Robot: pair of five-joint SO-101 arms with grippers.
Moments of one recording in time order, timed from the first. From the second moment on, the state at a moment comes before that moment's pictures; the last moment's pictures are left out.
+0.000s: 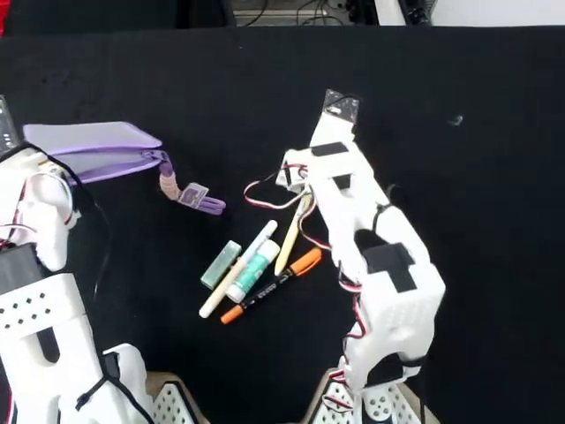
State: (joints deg) left arm -27.8 -52.8 38.7 51.4 -4.6; right arm -12.4 22.9 11.3 48.3 -30.6
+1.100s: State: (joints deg) left arm -9.0 -48.2 33.5 56.0 -1.8; right arm -2.6 17.7 -10.2 74.2 -8.6
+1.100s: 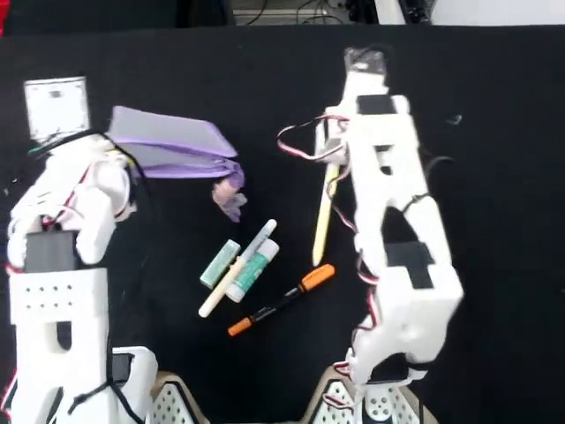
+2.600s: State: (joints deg) left arm -0.4 -51.3 40.0 52.6 -1.8; right arm -25.6 -75.1 47.4 23.4 -7.9
